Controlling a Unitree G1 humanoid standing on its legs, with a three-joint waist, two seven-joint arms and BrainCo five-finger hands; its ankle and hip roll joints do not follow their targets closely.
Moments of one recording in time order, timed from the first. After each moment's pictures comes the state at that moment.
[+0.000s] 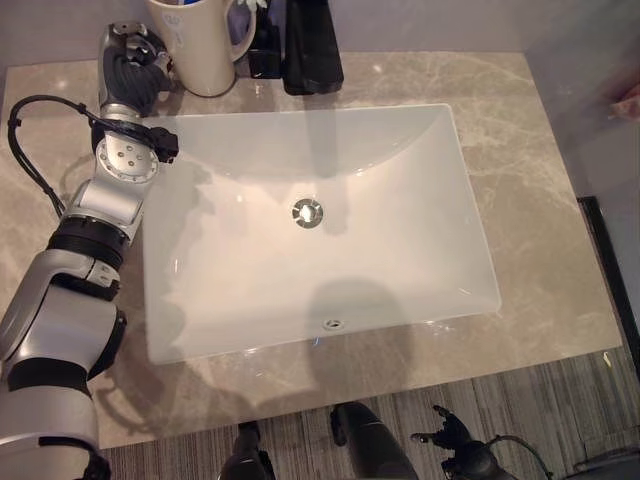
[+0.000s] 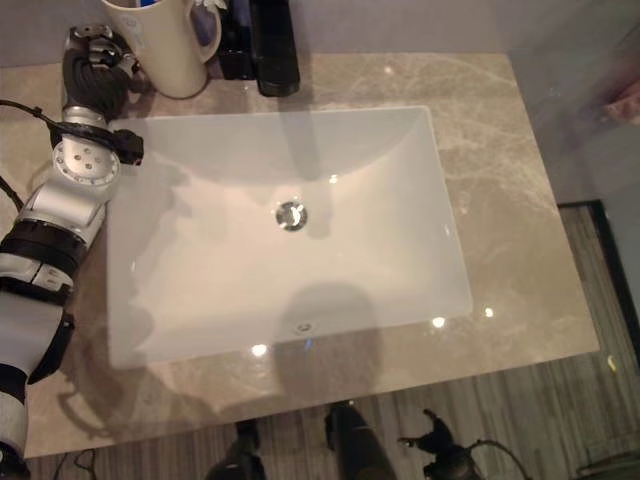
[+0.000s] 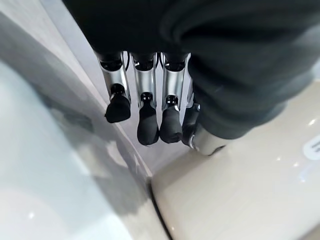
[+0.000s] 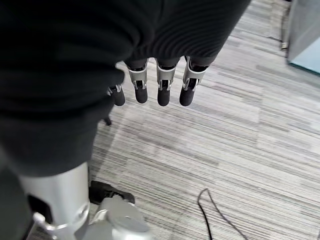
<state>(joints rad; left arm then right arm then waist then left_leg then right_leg) -1.18 0.76 -0.52 0.89 -0.27 -0.21 0.44 -0.03 -0.33 0.42 1.13 0.03 -0.13 -0.17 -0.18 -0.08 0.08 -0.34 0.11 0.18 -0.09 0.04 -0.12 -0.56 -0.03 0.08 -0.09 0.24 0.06</state>
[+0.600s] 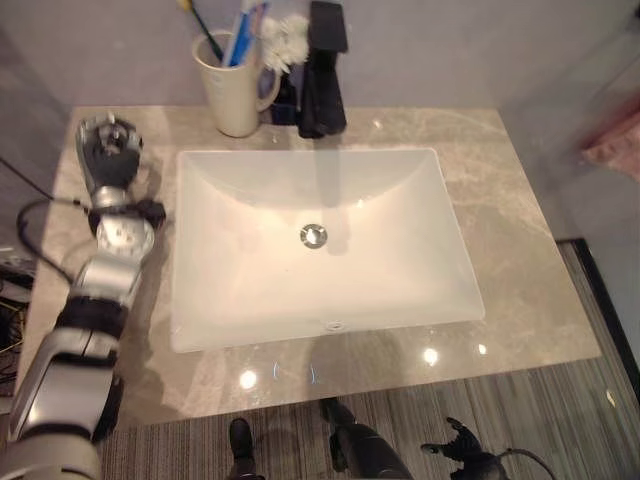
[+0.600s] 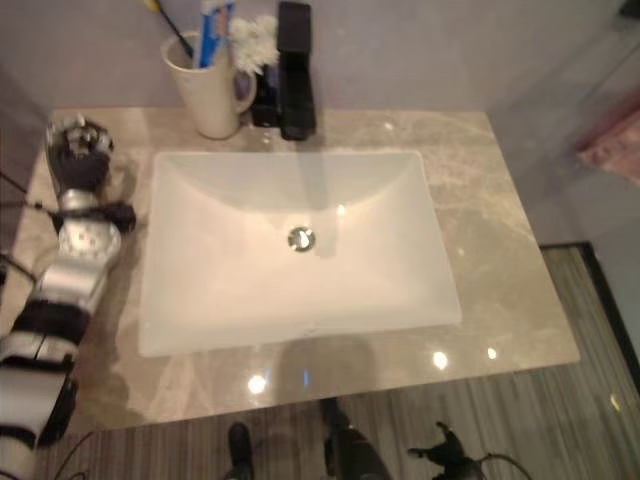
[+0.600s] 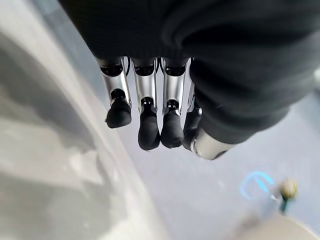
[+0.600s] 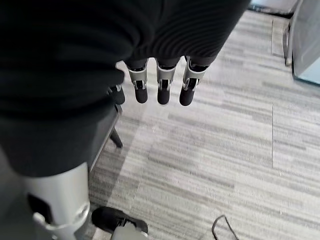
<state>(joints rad) -0.47 0.76 -0.04 0.44 -0.18 -0.19 0.57 0.01 -0.33 0.32 1.17 0.02 -0.11 -0.19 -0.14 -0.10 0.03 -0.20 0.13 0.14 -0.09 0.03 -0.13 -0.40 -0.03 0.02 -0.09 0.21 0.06</state>
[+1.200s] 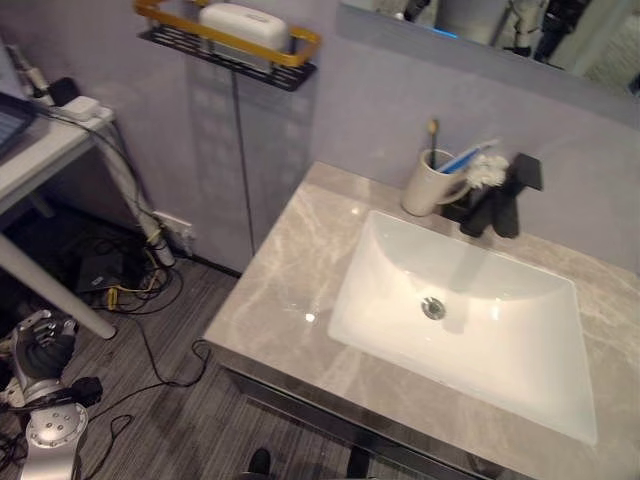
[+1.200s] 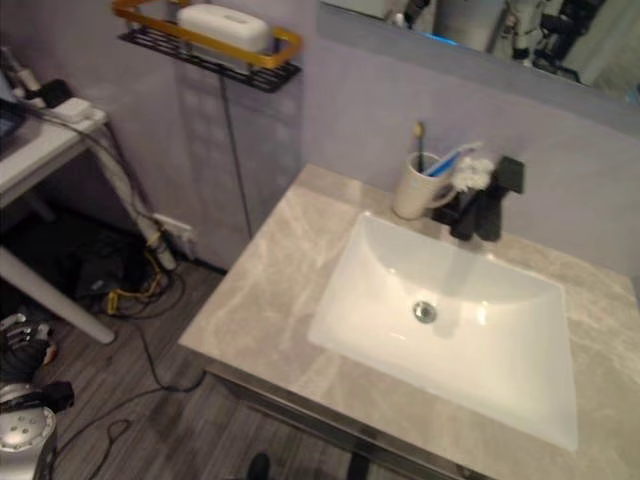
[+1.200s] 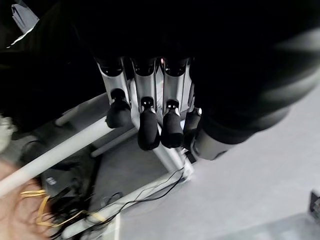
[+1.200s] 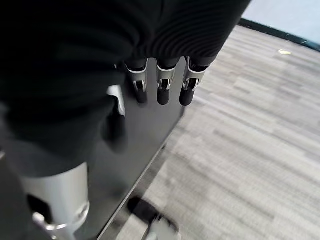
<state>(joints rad) 0.21 0.62 0.28 0.26 -0.12 -0.25 0.43 0.10 -0.27 0.15 1.27 -0.03 -0.08 -0.15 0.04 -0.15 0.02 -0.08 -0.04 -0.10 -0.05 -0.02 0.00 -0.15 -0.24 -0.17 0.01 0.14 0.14</state>
